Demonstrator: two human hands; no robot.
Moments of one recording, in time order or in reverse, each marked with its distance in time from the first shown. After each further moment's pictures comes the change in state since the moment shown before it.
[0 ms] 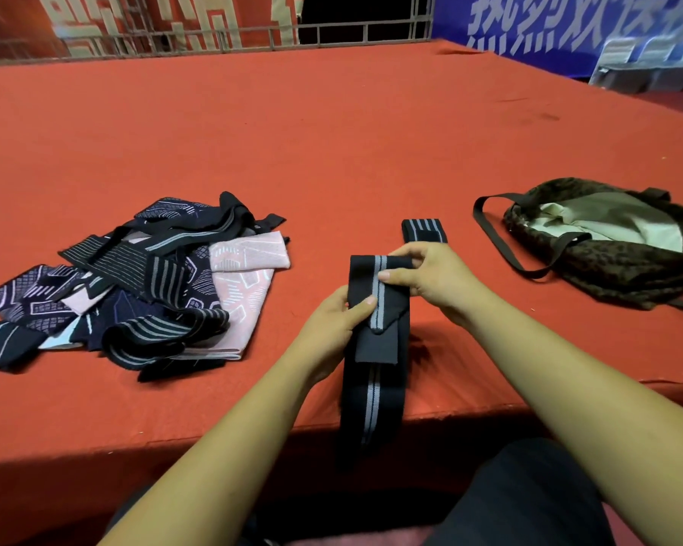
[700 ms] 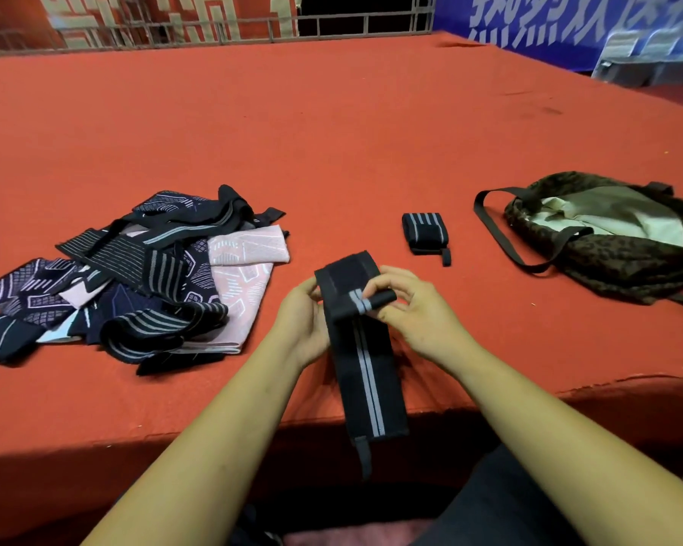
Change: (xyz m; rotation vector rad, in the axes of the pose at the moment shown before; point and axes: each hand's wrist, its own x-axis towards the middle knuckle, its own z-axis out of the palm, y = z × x) left_hand 0.010 0.011 -0.022 -0.535 0.266 -0.261; right_hand -0.039 0.029 0.033 -0.048 -0.056 -0.216
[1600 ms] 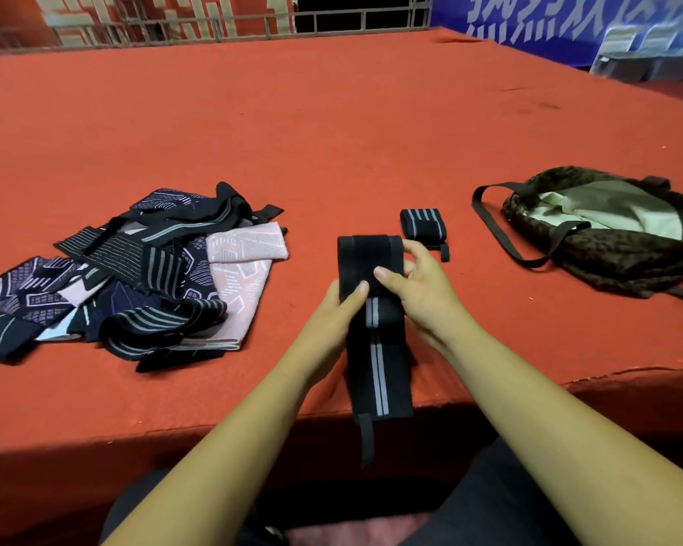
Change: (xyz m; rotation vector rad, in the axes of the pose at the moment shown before) left_hand -0.010 -0.033 0.000 0.556 -0.225 0.343; right_hand 0.015 -0.012 0.003 0.414 0.218 0.130
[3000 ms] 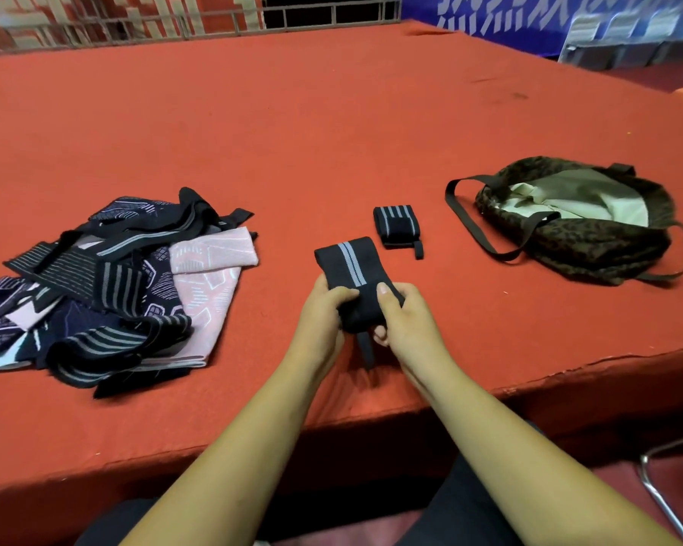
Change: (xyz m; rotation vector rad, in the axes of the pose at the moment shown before) left_hand 0.035 -0.009 0.036 -0.226 0.137 -0.005; right_hand -0.014 0.044 -0.019 -0.123 0.230 0.149
